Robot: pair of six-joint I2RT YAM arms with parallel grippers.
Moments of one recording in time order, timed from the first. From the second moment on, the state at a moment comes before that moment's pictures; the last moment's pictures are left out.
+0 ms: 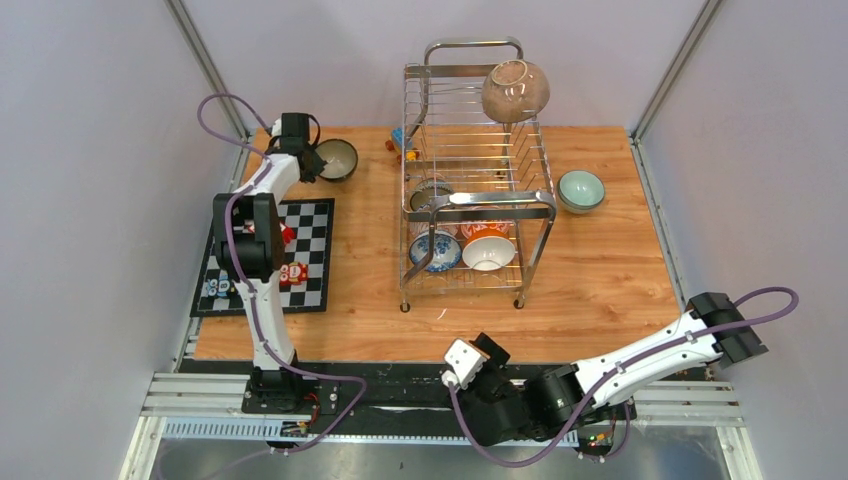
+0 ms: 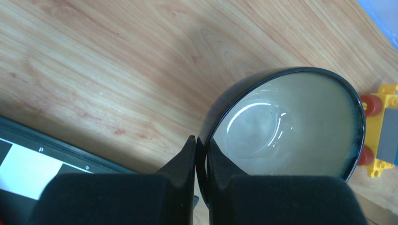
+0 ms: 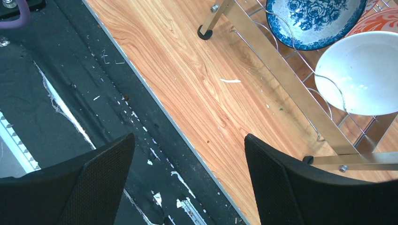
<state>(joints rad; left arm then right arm) 0.01 2.11 1.67 -0.34 -0.19 -0.62 1.92 1.05 0.62 -0.37 0.98 0.42</state>
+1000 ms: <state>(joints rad) 0.04 2.18 1.69 -0.31 -0.06 -0.67 1.90 1.00 0.61 -0.38 0.98 0.45</state>
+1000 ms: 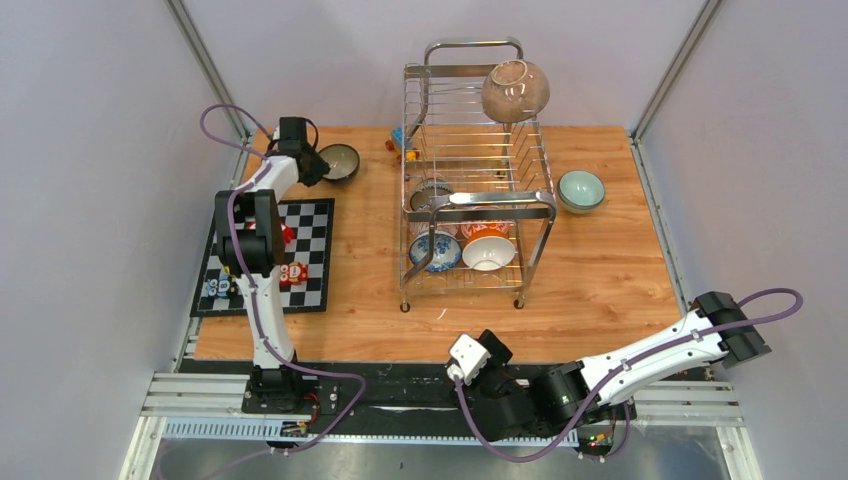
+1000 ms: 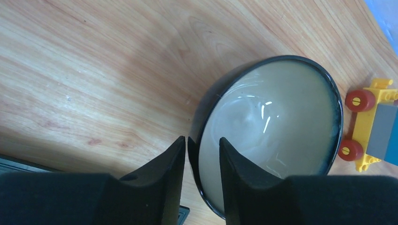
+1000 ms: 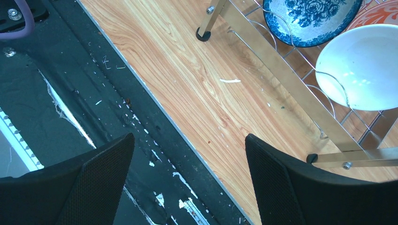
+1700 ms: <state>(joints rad) -0.06 1.49 1.26 -0.09 0.07 -0.59 1.90 0.86 0.61 -0.46 1.04 0.40</state>
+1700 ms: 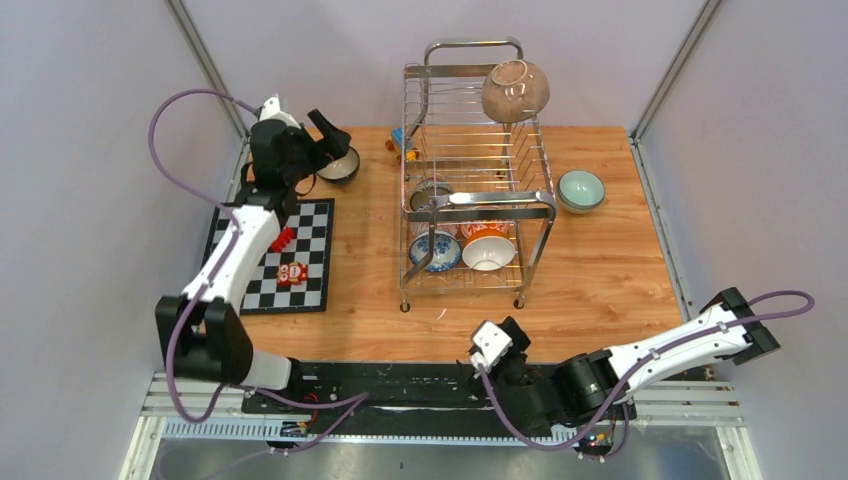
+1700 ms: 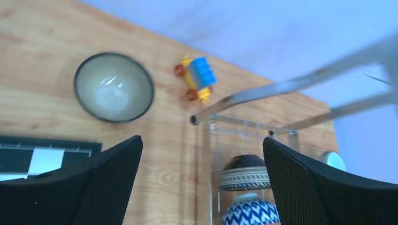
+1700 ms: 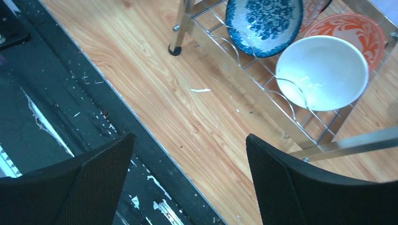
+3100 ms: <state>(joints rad) -0.40 1.71 0.92 0.72 0.34 0.11 1.90 0.81 0.57 -0.64 1.02 0.62</state>
